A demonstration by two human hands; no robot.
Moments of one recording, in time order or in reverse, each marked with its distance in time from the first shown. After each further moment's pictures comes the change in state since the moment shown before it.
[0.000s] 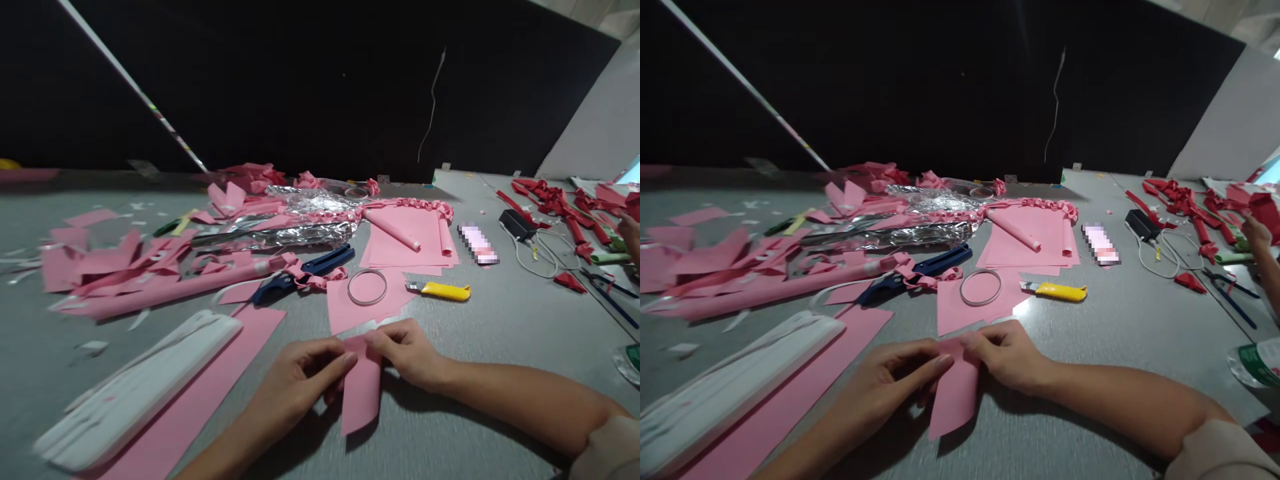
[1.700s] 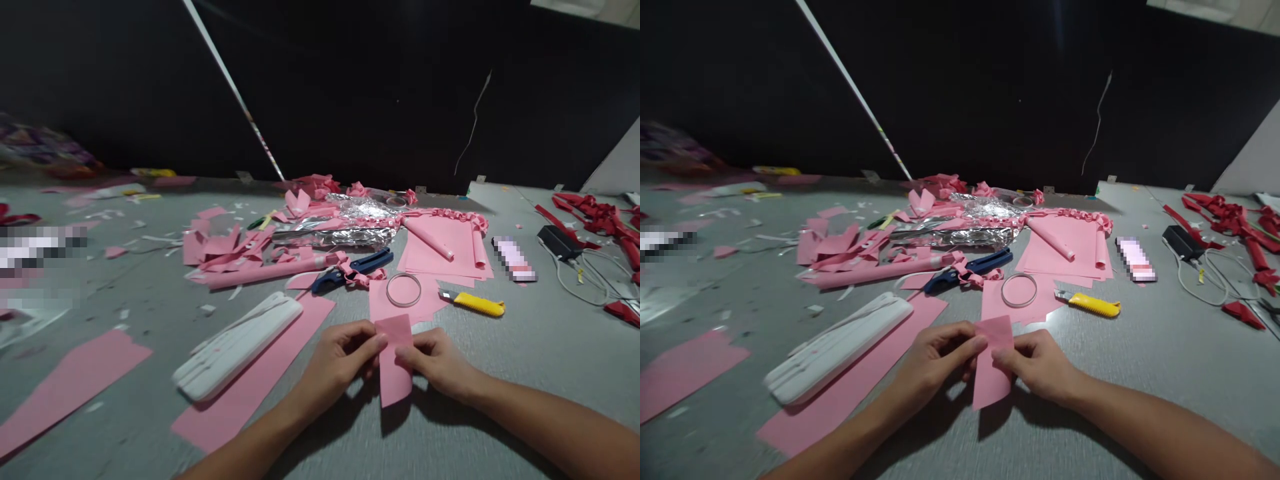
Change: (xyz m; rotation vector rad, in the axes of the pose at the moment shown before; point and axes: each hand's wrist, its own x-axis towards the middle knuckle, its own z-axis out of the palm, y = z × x) left_hand -0.002 0.003 0.000 -0.129 0.165 0.075; right_hand -0.002 0.004 -0.004 -0.027 -0.148 -0.001
